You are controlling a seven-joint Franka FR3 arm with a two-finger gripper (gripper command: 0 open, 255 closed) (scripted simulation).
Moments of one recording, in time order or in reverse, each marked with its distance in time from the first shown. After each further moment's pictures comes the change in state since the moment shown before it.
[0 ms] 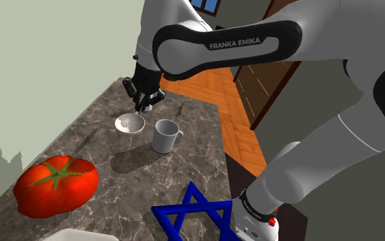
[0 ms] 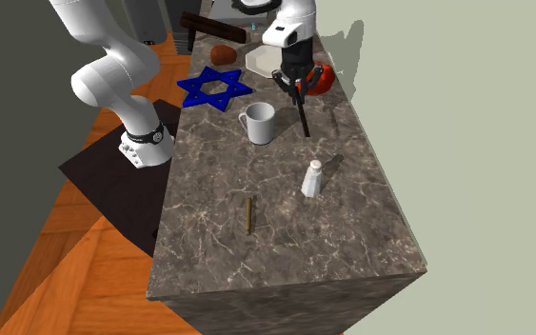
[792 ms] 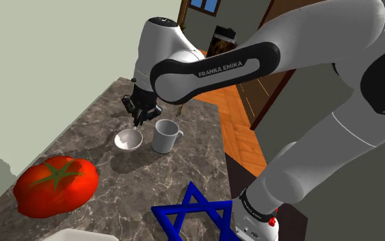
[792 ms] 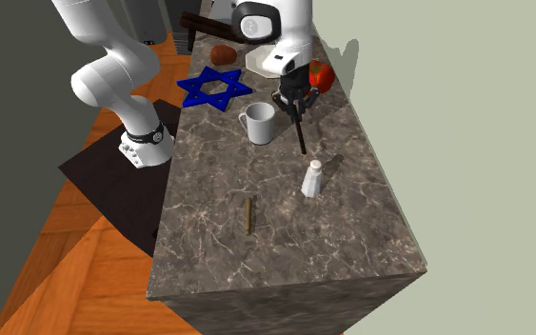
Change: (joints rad) arm -0.005 0.067 0.016 -0.104 -0.039 0.164 0.037
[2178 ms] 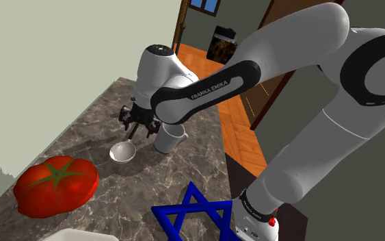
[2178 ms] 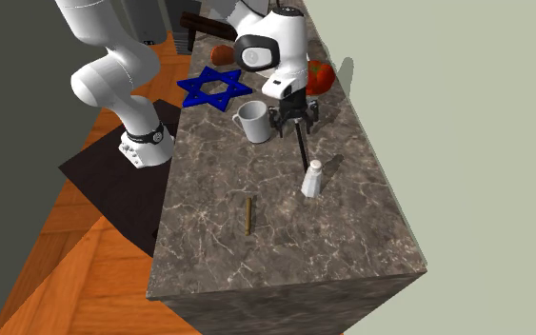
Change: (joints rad) arm -0.013 0.100 0.009 -0.080 -0.080 0.178 0.060
